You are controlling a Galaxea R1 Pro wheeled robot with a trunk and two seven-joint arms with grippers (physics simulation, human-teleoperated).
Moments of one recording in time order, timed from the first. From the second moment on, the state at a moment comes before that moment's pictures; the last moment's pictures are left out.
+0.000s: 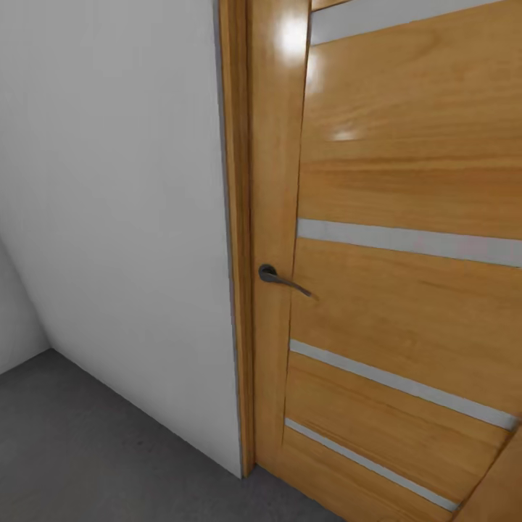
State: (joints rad) left arm 0.00 0.01 0.01 -0.05 0.08 -0.02 0.00; right arm 0.00 0.00 0.46 0.01 -0.07 -0.09 0.00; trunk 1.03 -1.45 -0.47
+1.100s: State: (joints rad) left arm 0.00 0.01 0.01 -0.05 0.08 -0.02 0.00; right arm 0.00 0.00 0.46 0.01 -0.07 -0.09 0.00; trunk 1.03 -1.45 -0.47
